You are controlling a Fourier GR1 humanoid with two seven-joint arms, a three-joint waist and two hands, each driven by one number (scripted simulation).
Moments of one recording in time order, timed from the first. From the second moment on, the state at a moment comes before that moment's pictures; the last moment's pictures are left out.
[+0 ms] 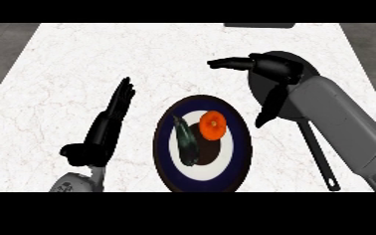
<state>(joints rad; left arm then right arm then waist) -0.11 0.24 -0.34 -1.52 0.21 0.23 -0.15 -0.83 -0.46 0.53 -0.95 0.11 0.50 -0.60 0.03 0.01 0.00</state>
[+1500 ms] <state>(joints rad) -0.05 0.19 -0.26 -1.58 0.14 0.16 -0.11 -0.77 -0.21 0.61 -0.83 0.75 0.41 -0.57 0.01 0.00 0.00</state>
